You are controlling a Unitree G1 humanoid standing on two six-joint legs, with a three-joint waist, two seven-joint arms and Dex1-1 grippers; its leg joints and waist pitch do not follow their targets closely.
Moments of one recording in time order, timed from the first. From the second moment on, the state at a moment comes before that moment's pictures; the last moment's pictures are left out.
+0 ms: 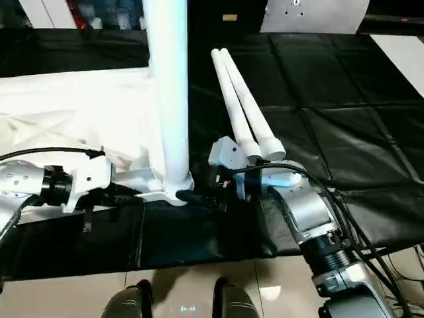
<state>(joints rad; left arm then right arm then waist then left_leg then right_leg) -0.37 0.74 -0.23 0.04 -0.11 0.18 -1.22 -0.51 -0.38 0.28 0.21 0.19 0.16 1.09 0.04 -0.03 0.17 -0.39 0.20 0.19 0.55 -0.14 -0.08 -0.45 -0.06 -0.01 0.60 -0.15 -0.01</state>
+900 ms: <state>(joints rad) -0.37 0.71 -0.22 0.04 -0.13 0.24 -1.22 -0.52 -0.28 0.28 0.29 0.24 0.23 1.11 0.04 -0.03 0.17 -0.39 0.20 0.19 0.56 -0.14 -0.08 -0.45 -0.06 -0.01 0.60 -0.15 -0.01</state>
